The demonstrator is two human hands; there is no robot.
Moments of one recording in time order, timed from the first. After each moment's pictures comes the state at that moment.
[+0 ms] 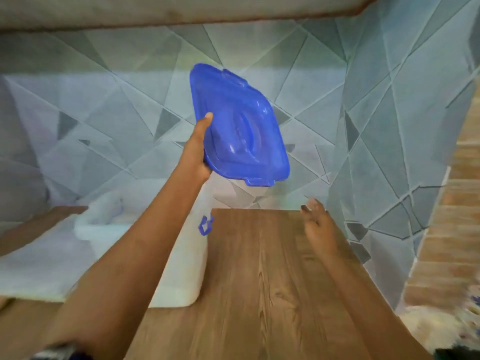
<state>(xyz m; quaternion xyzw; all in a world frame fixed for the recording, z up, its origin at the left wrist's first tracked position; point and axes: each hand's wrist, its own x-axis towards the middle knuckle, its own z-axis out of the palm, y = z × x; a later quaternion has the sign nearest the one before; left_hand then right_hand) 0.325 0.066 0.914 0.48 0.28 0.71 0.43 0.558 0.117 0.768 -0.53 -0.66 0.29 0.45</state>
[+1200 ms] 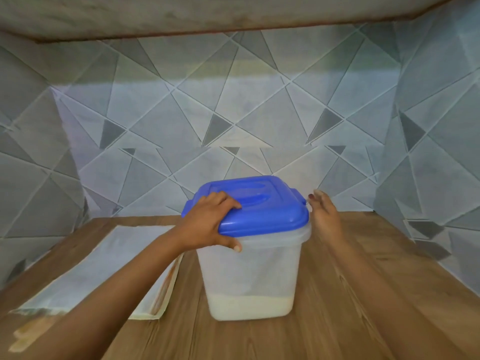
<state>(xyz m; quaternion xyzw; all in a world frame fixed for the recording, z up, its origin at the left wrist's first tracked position) 0.086 -0.043 0.829 0.81 0.55 0.18 -0.09 0.325 0.062 0.789 -0.44 -0.51 0.45 0.59</state>
